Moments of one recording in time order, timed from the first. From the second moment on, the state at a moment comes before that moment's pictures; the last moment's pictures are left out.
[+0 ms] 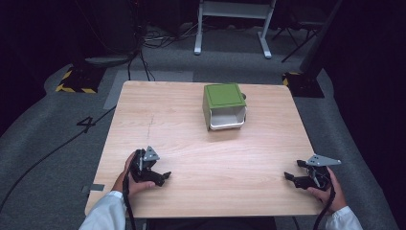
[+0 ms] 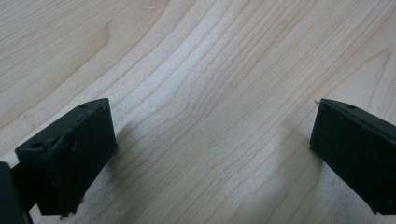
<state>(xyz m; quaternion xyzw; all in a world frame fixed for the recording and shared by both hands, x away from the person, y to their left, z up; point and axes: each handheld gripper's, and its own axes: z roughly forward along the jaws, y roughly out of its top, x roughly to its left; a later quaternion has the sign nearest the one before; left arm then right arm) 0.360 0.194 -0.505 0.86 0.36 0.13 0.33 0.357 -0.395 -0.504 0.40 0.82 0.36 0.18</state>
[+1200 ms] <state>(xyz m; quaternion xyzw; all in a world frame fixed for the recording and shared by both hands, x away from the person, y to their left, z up) 0.361 0.194 -0.506 0.86 0.36 0.13 0.33 0.357 -0.395 -0.504 0.40 0.82 0.36 0.18</state>
